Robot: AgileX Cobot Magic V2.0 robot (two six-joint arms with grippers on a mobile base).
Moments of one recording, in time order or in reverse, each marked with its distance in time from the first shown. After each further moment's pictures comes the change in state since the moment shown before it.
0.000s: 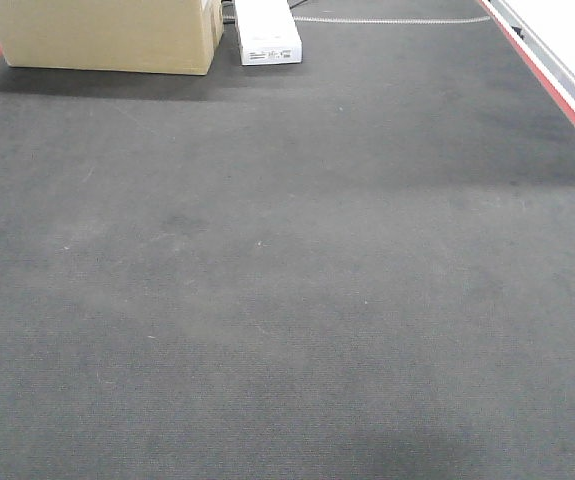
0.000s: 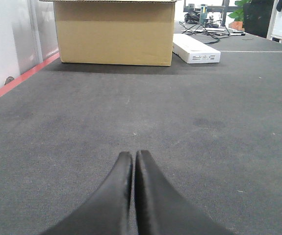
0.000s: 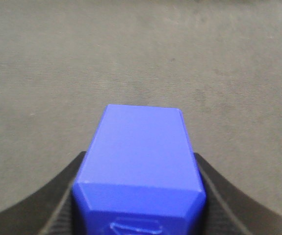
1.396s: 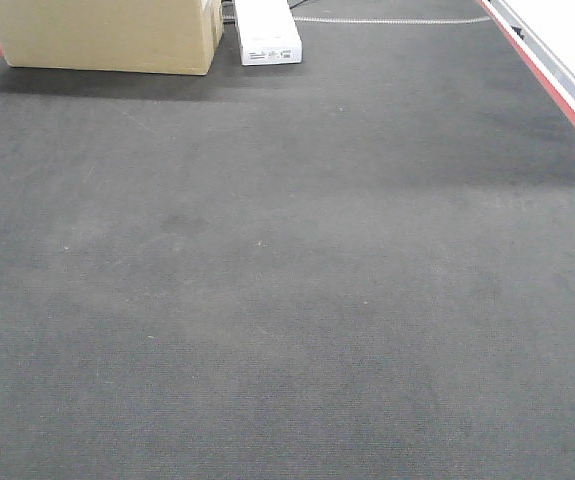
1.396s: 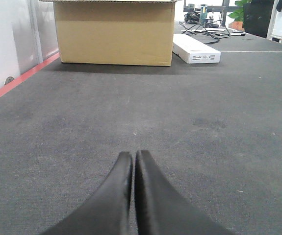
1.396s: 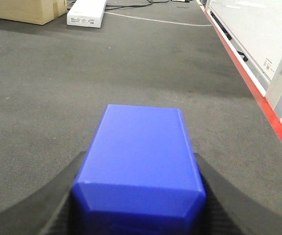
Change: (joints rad) left arm 0.000 0.000 0.000 0.000 0.000 0.000; right arm 0.000 -0.889 0.512 0.080 -0.129 -0.133
